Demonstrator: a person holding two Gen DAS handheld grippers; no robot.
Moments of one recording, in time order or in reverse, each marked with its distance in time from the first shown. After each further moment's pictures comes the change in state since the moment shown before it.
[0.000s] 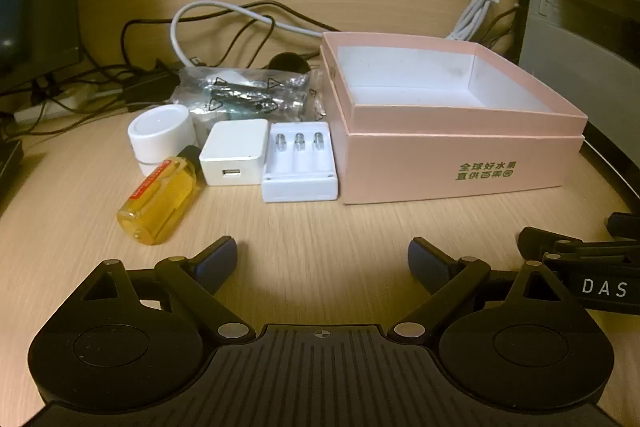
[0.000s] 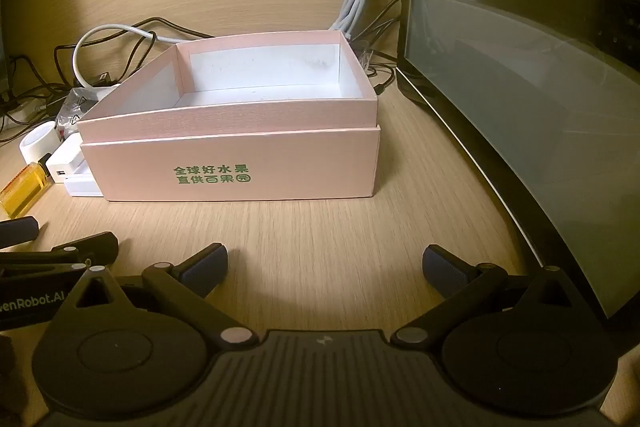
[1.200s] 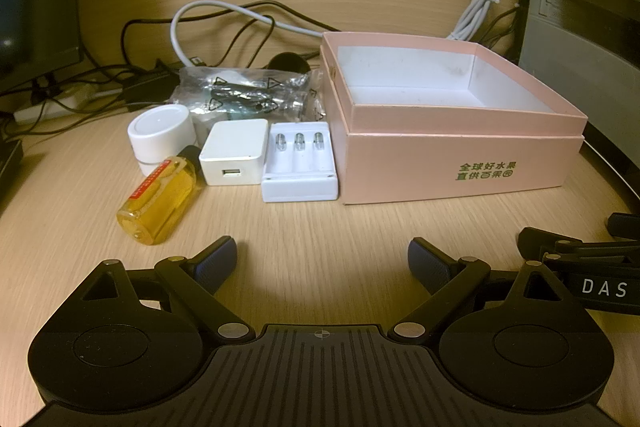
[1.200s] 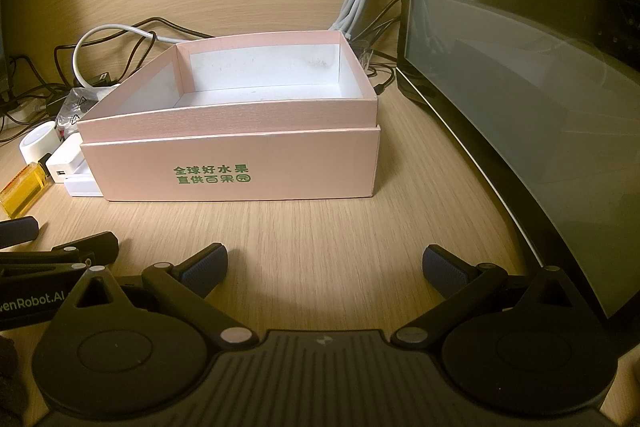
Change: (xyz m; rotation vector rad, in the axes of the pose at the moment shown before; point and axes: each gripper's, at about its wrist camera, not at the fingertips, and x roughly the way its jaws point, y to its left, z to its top) left arm 0.000 0.000 0.000 -0.003 -0.001 -0.001; right arm 0.000 0.000 0.000 0.000 -0.001 0.000
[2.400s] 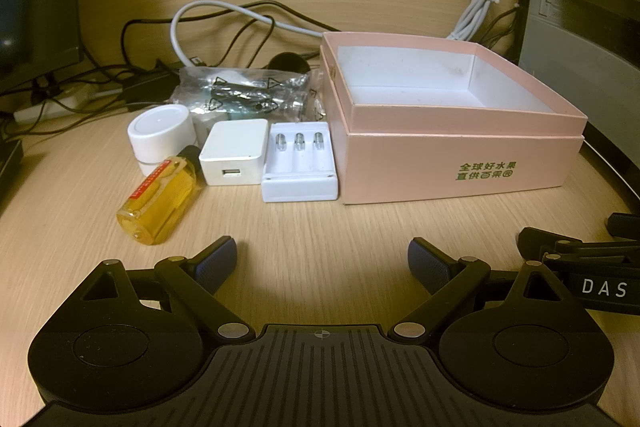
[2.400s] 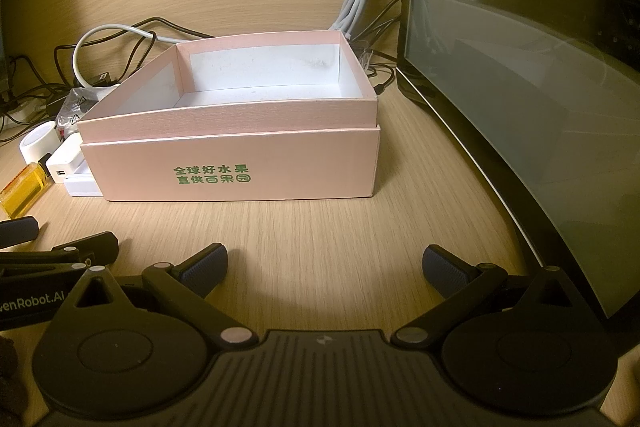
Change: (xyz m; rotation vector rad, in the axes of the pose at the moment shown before) left arm 0.000 0.000 0.000 0.000 0.000 0.000; right arm 0.000 0.000 0.000 0.000 0.000 0.000
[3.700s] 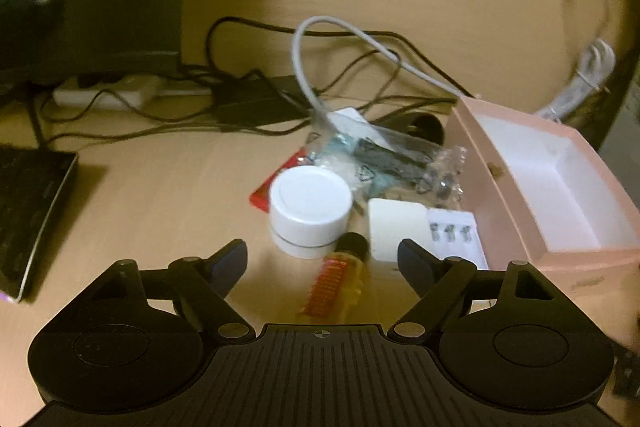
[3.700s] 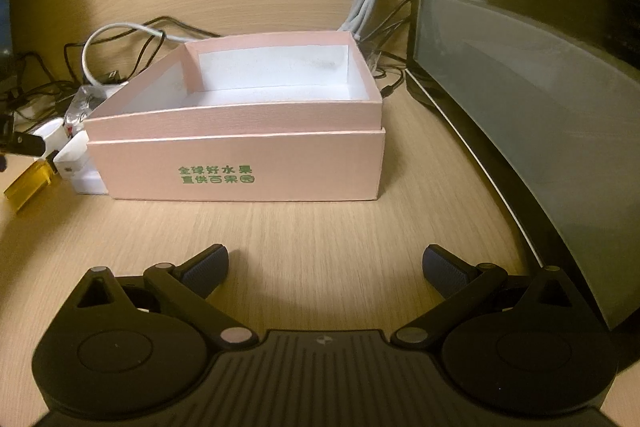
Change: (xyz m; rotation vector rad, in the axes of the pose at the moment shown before) left arm 0.019 0.111 0.064 -0.140 0.044 0.026; right arm -0.001 0.002 0.003 -0.025 0.014 0.037
